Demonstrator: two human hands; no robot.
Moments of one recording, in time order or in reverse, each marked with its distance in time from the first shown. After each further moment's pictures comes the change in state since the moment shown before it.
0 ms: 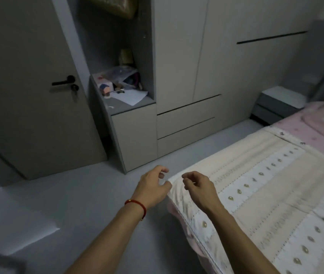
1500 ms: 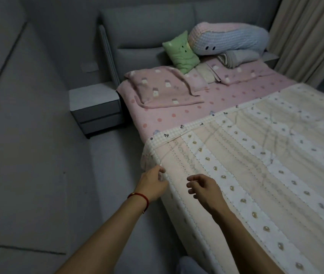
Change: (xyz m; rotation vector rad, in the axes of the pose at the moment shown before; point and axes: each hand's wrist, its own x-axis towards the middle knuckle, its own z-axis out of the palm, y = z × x) left_hand 0.860 0.310 0.242 0.331 -1.189 0.781; right_hand 0.637 0.078 -0.229 0.411 1.221 0.865
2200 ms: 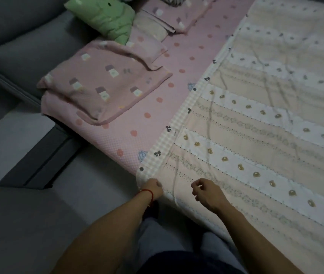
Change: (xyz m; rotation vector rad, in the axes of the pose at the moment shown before) left_hand 0.461 -0.069 -0.015 0.526 -0.617 -0.205; right_hand 0.328 -0.020 0.091 0.067 0.104 0.562
